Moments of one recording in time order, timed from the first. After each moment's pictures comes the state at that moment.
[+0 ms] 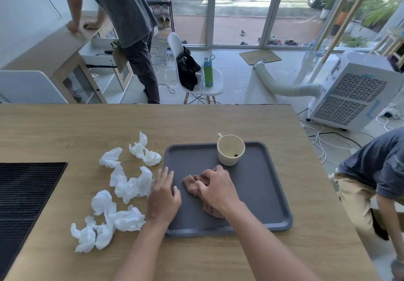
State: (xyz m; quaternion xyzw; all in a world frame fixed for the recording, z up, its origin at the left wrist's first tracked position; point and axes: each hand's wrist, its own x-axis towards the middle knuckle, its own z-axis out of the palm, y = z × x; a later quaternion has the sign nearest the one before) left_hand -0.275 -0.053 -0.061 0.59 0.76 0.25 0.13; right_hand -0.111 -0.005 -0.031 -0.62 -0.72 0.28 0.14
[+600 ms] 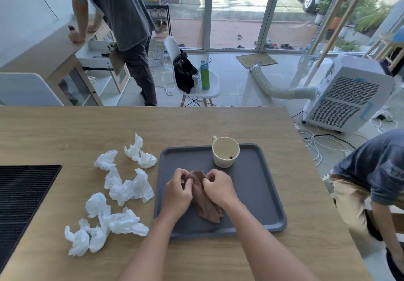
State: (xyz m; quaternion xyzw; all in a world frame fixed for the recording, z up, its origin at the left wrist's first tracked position) left_hand -0.234 -0.040 -0.026 0.53 0.70 0.38 0.30; right_hand -0.097 0.003 -0.024 -0.67 -0.60 0.39 0.19
